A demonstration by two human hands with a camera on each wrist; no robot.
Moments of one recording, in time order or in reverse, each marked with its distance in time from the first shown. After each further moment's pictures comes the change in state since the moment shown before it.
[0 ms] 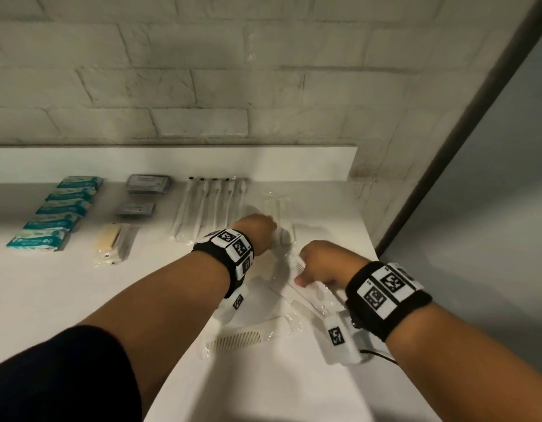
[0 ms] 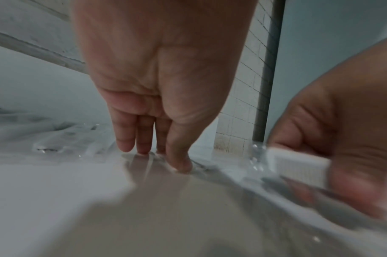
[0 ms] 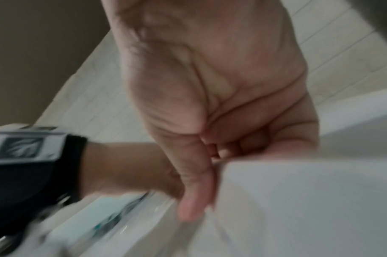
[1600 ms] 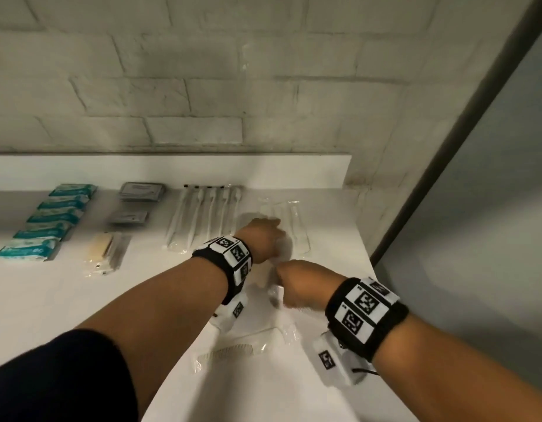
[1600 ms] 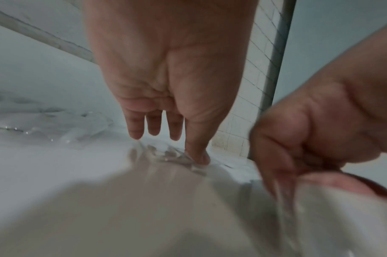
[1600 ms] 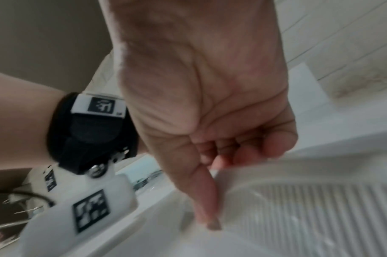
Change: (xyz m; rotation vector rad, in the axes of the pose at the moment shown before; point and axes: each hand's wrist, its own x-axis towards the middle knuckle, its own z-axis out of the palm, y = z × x) left_hand 0.024 0.003 0.008 -0.010 0.046 0.174; right_hand -0.005 -0.018 0.015 -0.132 -0.009 -0.228
